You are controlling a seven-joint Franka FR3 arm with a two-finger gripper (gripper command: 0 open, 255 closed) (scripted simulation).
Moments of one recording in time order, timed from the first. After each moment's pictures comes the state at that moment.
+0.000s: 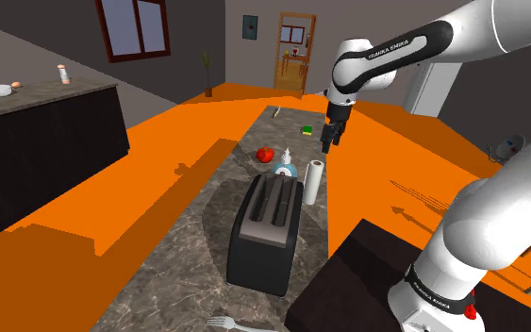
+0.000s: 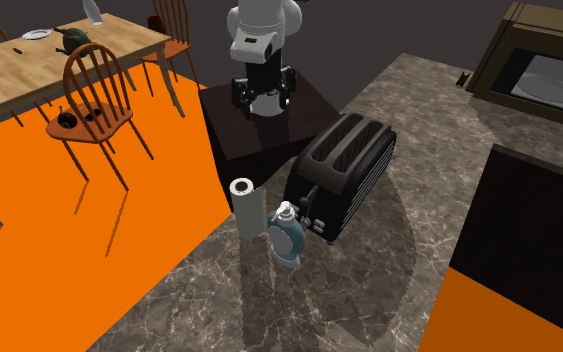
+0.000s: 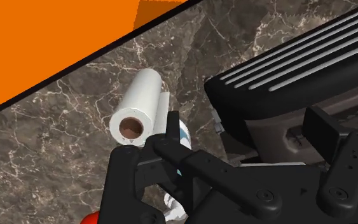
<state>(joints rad) -0.07 -0.29 -0.28 -2.36 -0.09 2.06 -0.38</state>
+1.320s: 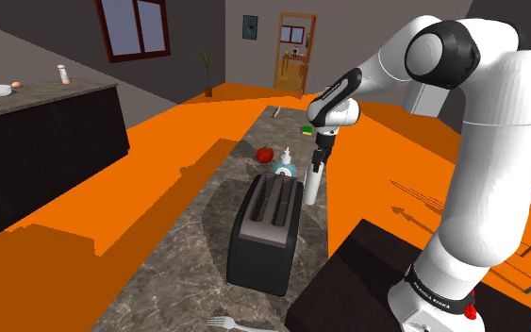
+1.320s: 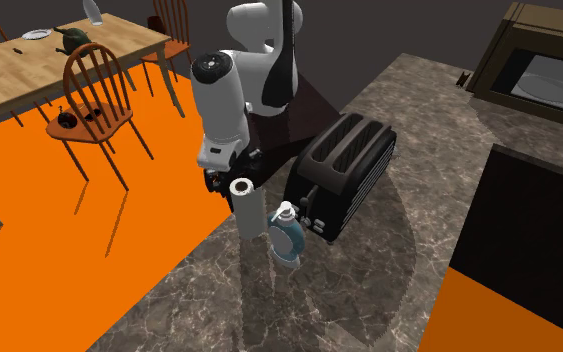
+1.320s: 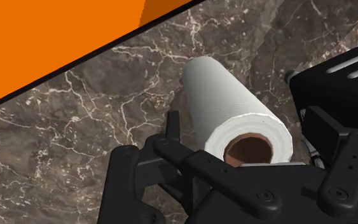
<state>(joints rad) -0.15 0.30 -0.36 -2.11 0.16 2.31 -0.73</state>
